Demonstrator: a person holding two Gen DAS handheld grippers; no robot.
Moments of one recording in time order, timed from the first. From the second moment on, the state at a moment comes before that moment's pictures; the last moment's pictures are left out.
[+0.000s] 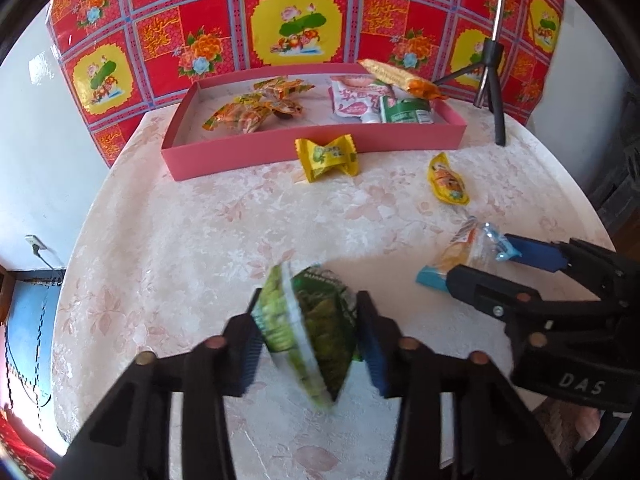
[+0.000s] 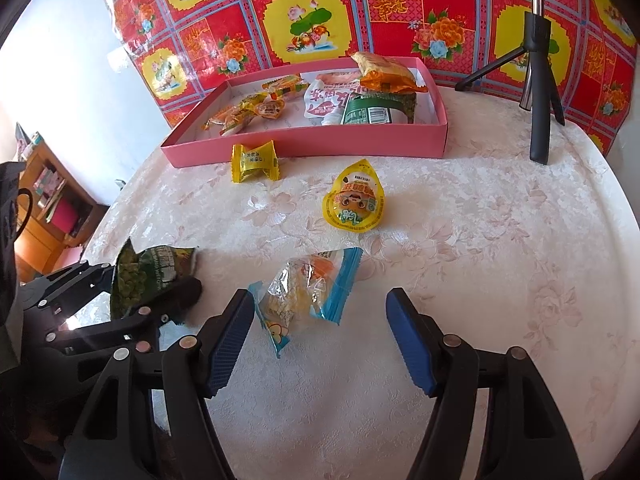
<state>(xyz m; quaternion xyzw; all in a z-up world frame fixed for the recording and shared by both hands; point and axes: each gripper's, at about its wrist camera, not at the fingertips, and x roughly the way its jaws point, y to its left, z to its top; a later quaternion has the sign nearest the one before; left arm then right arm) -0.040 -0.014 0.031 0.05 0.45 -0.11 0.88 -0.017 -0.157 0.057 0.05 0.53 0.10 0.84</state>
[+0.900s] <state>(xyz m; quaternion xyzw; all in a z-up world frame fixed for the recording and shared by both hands) -0.048 -0.009 0.069 0.00 0.42 -0.14 0.90 -0.030 -0.178 0.095 0.09 0.47 0.09 0.87</state>
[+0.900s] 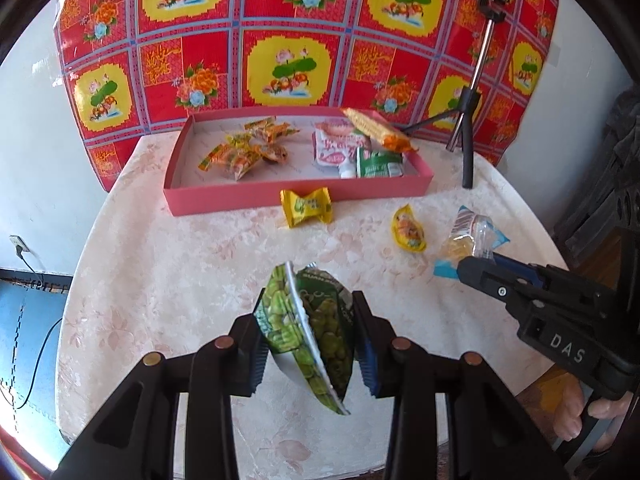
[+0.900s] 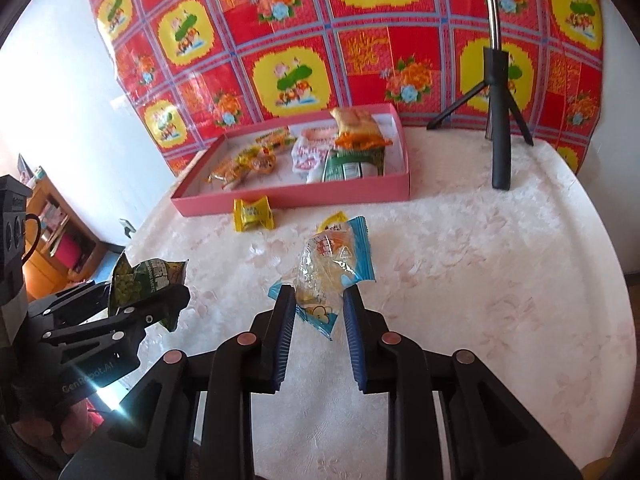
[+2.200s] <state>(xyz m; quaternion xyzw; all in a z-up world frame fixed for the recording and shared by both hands) 0.085 0.013 0.089 -0.03 0.43 -0.09 0.90 0.097 -0.147 0.096 0.08 0.48 0.19 0.86</state>
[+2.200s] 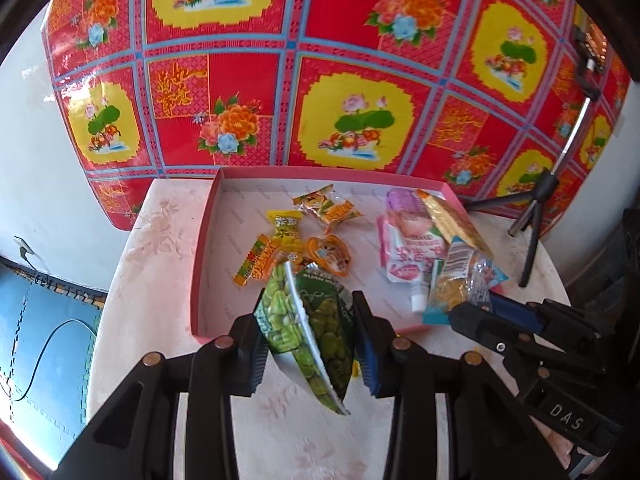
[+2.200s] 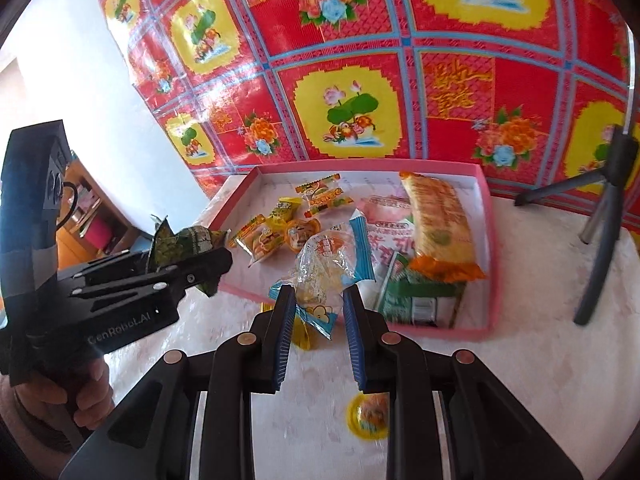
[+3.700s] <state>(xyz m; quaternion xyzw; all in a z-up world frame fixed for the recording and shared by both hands) 0.143 0.024 0.058 -0.04 0.47 -0.06 0.88 0.140 -0.126 0.059 0.05 0.49 0.18 0.85</state>
